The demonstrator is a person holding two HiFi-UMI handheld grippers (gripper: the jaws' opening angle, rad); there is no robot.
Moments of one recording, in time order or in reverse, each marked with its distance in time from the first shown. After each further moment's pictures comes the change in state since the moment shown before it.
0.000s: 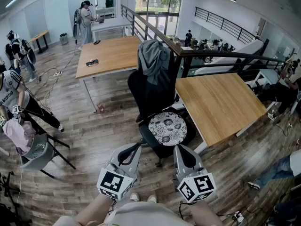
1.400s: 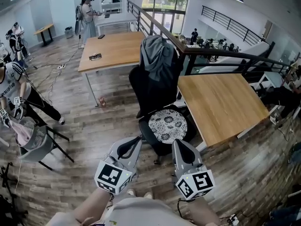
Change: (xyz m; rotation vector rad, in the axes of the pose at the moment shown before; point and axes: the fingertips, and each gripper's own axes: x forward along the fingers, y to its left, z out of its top) left arm 0.025 -0.007 0.001 -0.012 0.009 0.019; right arm 0.009 -0.015 0.008 -0.024 -0.027 0.063
